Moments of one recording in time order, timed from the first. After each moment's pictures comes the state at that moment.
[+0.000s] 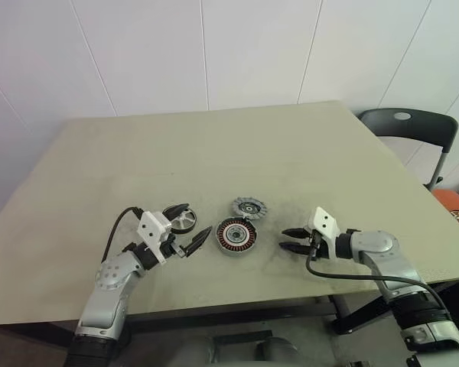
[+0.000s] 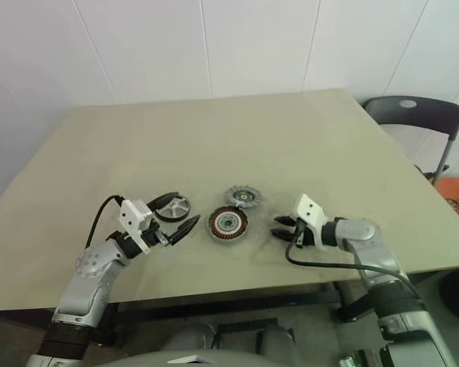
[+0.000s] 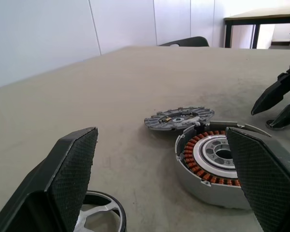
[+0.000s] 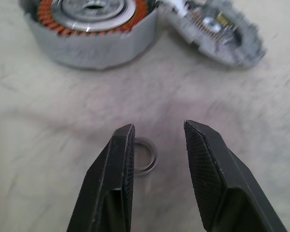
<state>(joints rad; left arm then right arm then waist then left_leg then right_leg) 0.00 0.34 -0.03 -0.06 -0.28 -0.07 -0.72 -0.25 -0.62 0.11 0.22 0.15 0.14 1.09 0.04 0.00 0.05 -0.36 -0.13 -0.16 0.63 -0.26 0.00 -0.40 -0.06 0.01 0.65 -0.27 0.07</state>
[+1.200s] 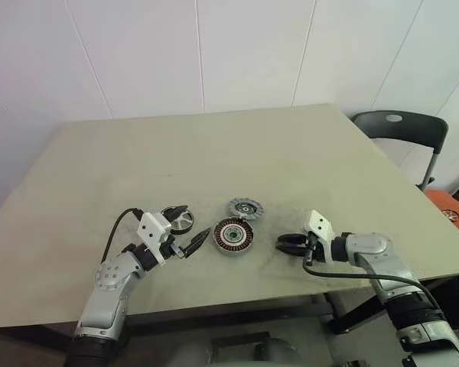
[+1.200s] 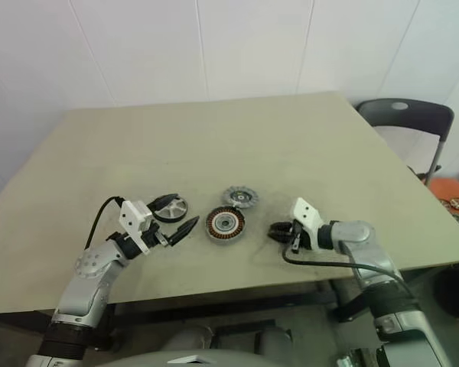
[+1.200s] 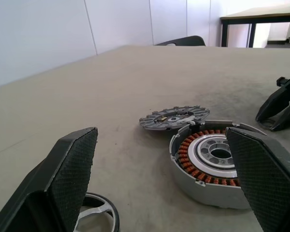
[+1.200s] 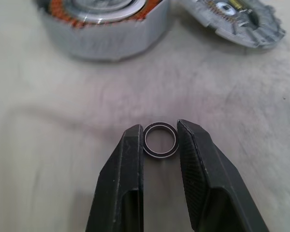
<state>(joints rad) 0.00 0.34 -0.03 -0.05 -0.27 -0.07 -0.72 -0.26 -0.55 0.13 0.23 0.17 0.23 1.07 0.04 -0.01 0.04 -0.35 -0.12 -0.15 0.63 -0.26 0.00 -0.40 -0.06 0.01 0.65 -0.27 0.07</state>
